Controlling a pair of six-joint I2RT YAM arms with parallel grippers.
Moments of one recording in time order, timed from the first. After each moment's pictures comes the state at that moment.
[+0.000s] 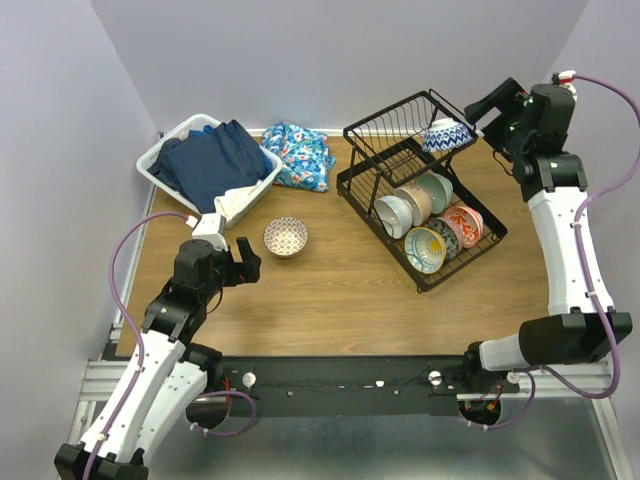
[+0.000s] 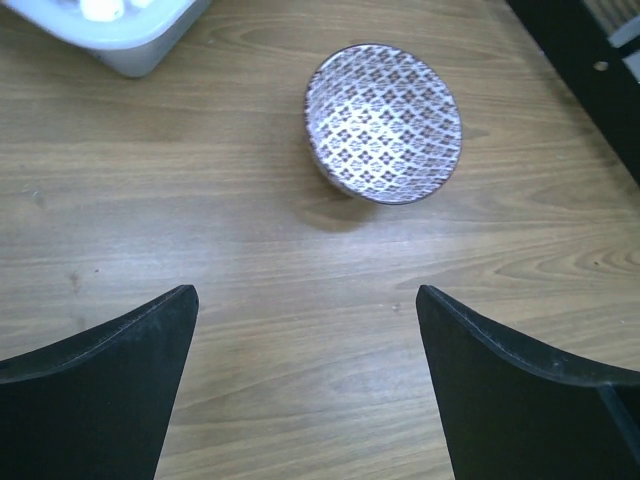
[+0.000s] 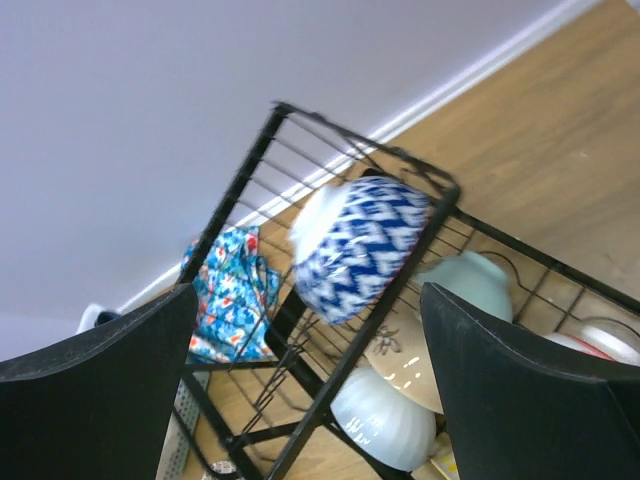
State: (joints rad) left arm -0.30 0.59 0.57 -0.49 -0.04 -0.35; right arm 0.05 1.42 1.66 -0.54 0.10 0.65
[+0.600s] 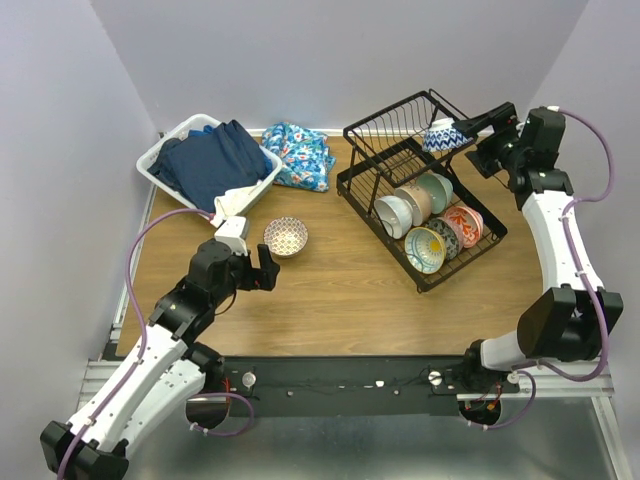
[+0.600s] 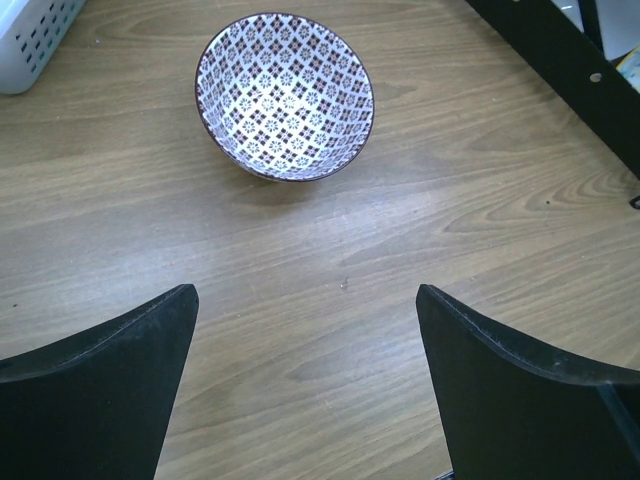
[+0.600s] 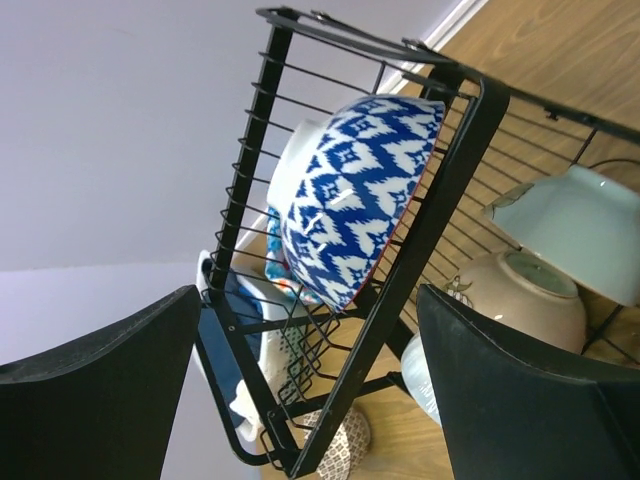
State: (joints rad) left arm -0.50 0.61 0.57 -0.44 -0.05 -0.34; right arm -0.11 1.44 1.40 -0.31 -0.28 0.94
